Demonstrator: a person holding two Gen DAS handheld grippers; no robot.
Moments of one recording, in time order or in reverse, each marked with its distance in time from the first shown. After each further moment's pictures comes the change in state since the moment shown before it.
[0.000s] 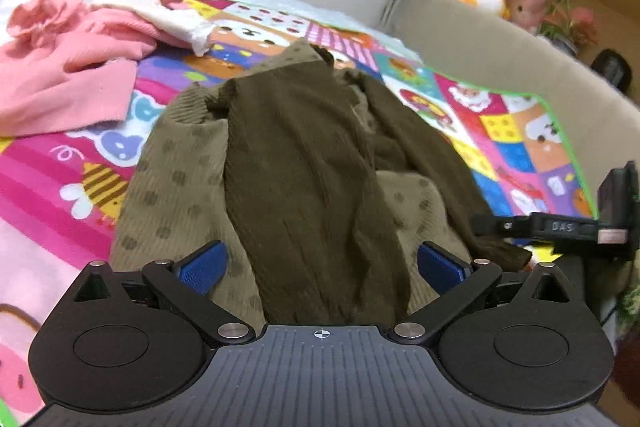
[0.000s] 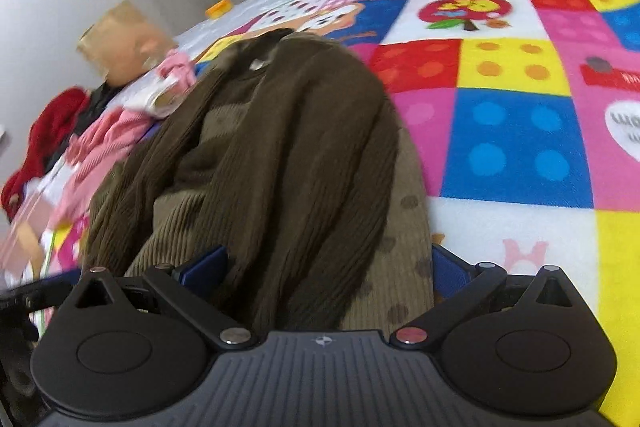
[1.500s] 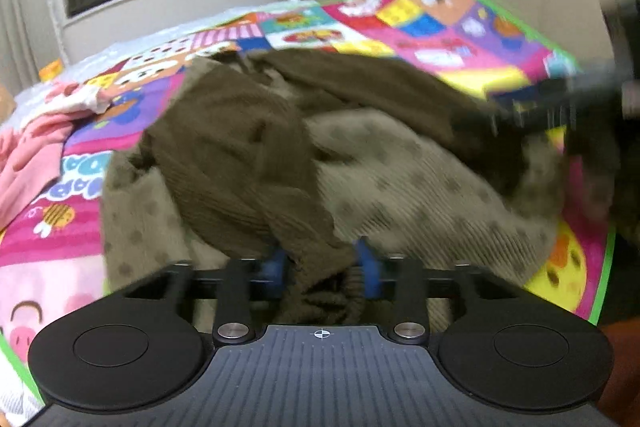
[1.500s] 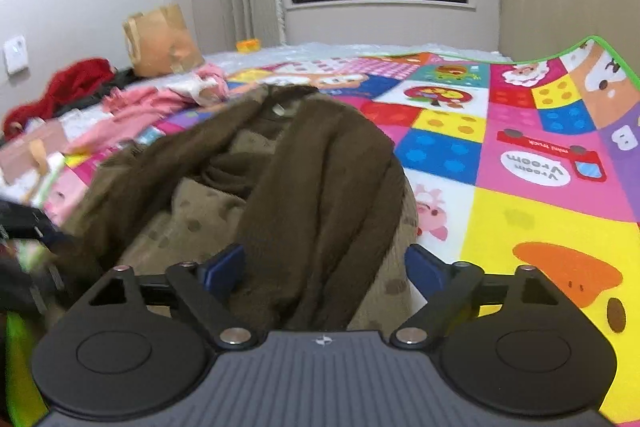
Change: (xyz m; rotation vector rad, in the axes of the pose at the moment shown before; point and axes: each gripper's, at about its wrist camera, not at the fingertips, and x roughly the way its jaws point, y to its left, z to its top) left arm -0.049 -0.102 -0.080 0.483 0.028 0.019; right arm -0.113 0.019 -0.108 -0.254 -0.211 -0.150
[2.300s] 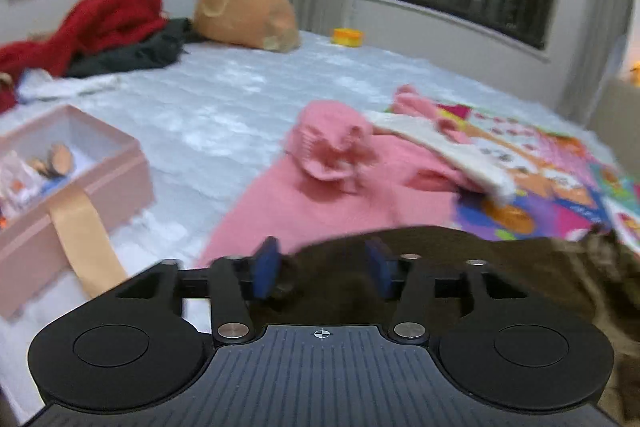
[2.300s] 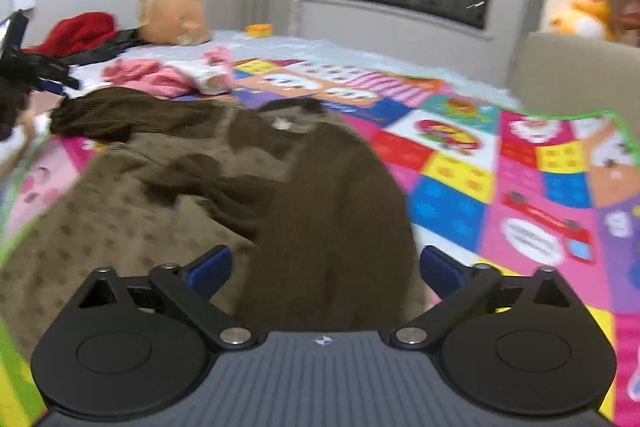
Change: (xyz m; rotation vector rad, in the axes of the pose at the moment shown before) left arm -0.019 0.294 0.027 -0.613 -0.129 0.530; right arm 0.015 0.041 0.055 -0.191 0.057 0.003
